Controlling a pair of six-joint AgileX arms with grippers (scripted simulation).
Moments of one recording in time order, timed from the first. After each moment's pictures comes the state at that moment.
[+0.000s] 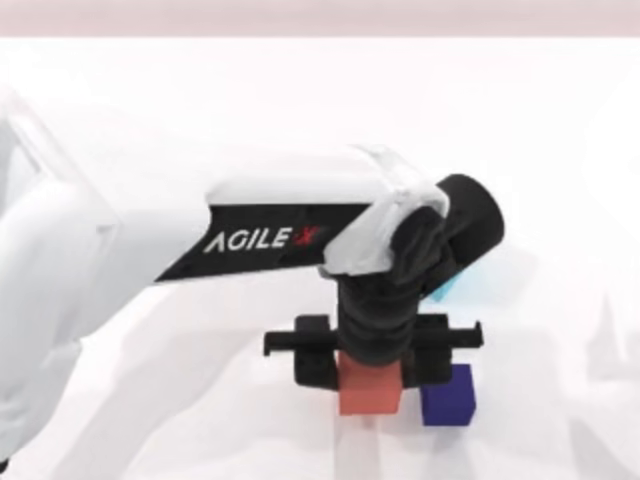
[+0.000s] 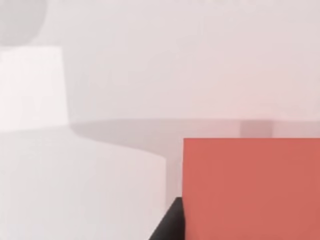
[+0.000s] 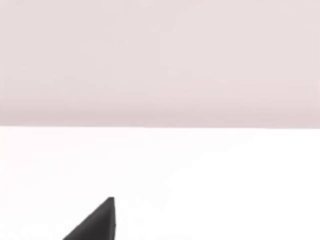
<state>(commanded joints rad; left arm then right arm) -0.93 2.10 1.47 -0.93 -0.02 -0.92 0.01 0.00 0.00 0.00 0.00 0.00</state>
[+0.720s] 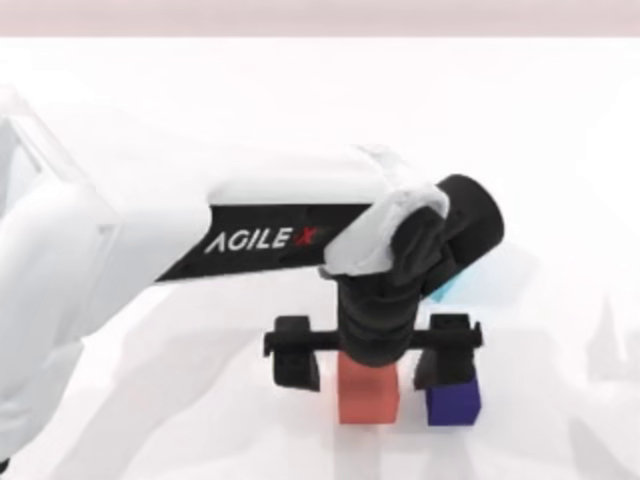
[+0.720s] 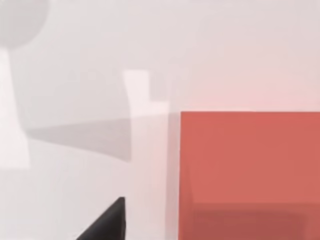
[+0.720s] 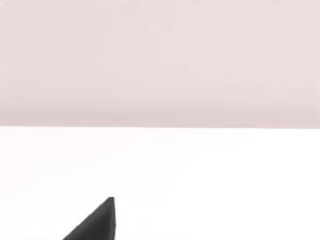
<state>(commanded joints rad) -0.93 2.10 1.47 -0.93 -0.02 -0.92 0.01 0.00 0.00 0.00 0.00 0.00</state>
